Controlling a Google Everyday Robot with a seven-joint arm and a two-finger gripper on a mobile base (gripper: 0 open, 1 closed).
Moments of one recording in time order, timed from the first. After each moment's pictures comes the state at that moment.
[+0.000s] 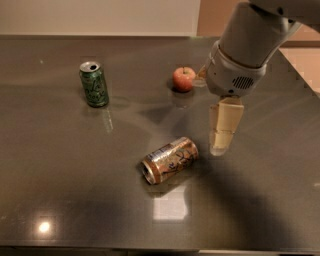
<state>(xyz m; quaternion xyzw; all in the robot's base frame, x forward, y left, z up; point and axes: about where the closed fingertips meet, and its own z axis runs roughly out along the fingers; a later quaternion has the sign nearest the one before) 0.469 -0.100 0.922 -0.73 0.67 0.04 0.12</state>
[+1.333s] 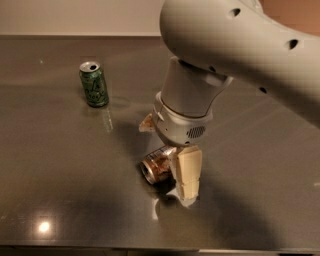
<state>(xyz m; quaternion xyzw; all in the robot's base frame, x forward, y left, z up) 0.388 -0.010 0.871 -0.84 0.52 0.09 0.08</state>
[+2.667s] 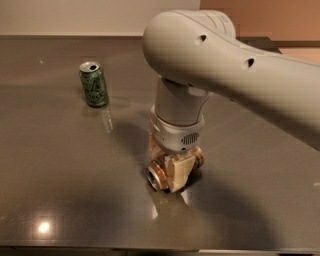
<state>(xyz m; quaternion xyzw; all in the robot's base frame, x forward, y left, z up) 0.396 -0.018 0.838 -0.86 0.51 0.07 0.03</state>
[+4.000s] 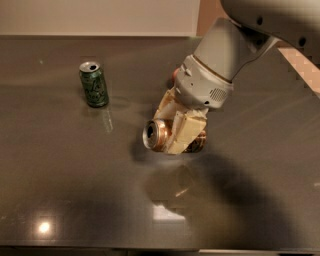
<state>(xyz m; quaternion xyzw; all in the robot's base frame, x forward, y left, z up) 0.426 -0.014 0.913 -0.79 0.55 0.22 0.16</state>
